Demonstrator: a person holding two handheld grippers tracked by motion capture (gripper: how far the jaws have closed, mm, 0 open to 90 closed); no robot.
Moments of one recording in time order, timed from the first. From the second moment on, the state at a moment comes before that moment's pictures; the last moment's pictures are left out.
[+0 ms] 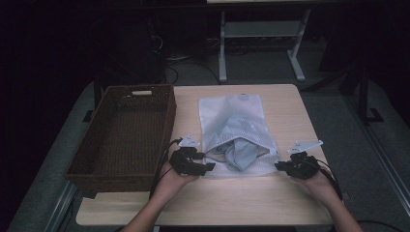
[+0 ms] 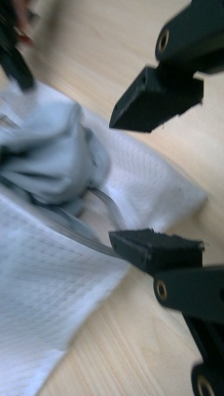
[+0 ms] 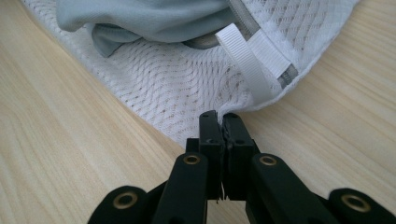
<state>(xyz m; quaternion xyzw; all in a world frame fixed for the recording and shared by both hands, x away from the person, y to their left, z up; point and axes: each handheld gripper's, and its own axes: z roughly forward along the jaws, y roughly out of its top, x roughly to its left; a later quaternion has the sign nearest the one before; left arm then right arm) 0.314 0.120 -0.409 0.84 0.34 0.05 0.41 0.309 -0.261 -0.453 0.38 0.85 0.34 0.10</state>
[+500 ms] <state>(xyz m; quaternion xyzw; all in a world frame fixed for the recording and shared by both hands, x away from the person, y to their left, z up) 0.333 0.038 -0.414 0.90 0.20 0.03 0.39 0.309 -0.261 -0.453 0.38 0.85 0.34 0.10</state>
